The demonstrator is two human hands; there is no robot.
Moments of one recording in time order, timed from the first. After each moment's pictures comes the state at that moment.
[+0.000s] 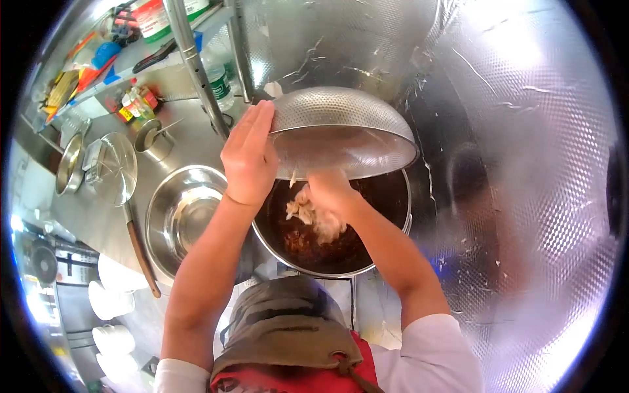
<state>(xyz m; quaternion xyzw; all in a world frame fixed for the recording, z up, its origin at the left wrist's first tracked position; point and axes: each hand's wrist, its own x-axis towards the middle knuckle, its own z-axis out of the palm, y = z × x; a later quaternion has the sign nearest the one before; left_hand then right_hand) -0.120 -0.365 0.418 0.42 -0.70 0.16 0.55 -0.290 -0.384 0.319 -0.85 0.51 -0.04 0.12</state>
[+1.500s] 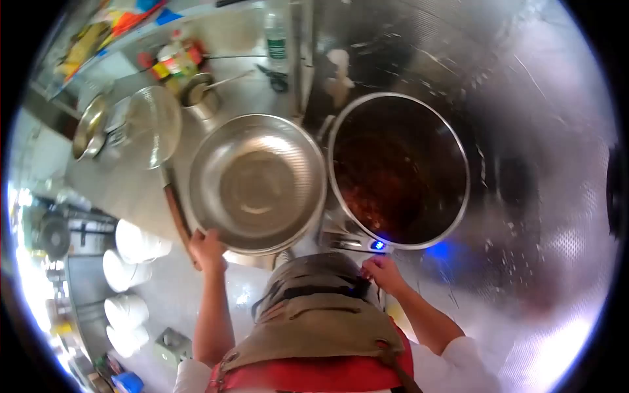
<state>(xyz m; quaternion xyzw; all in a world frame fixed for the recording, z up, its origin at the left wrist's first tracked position) 0.174 -0.152 0.242 0.75 -0.14 -0.32 0.56 -0.265 -0.120 0.182 -0.45 0.59 -0.16 0.65</state>
